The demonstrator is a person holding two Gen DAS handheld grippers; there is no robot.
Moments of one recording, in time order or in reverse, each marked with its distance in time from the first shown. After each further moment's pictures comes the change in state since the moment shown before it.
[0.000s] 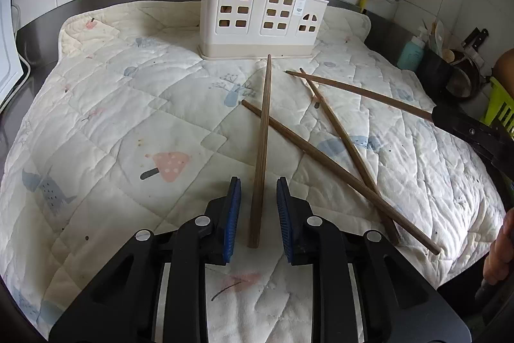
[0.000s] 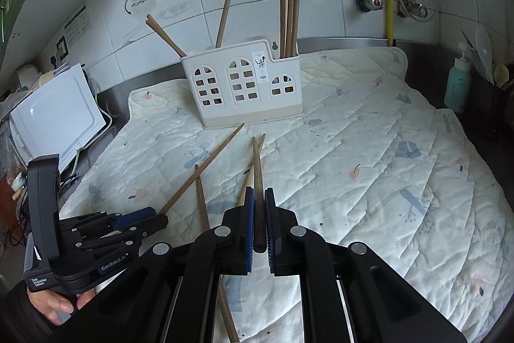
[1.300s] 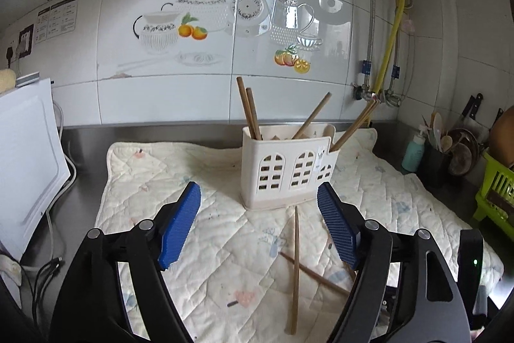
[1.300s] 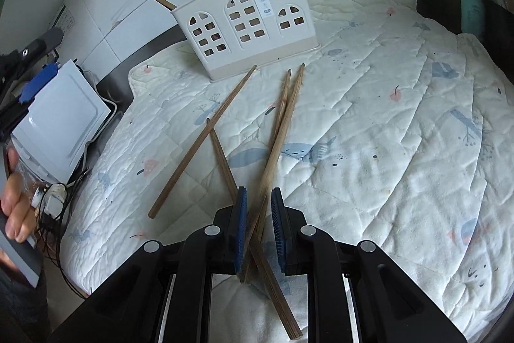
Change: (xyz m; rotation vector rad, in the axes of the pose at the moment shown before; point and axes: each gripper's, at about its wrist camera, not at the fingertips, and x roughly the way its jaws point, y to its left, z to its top) left arm -0.118 0.021 0.081 0.024 -0.421 0.086; right arm 0.043 0.011 -0.030 0.167 0.182 0.086
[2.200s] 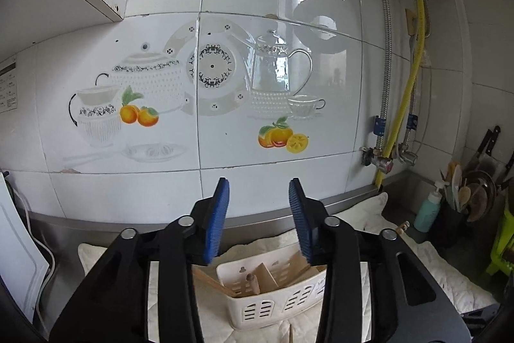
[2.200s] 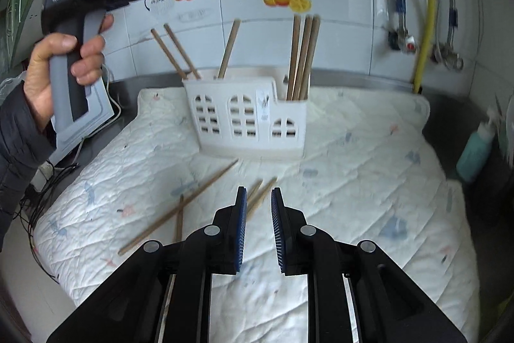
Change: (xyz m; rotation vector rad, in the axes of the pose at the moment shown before) left arm 0.110 -0.043 0.156 0.074 -0.123 -0.016; right arm -0.050 -0.016 0.090 -0.343 -0.140 -0.039
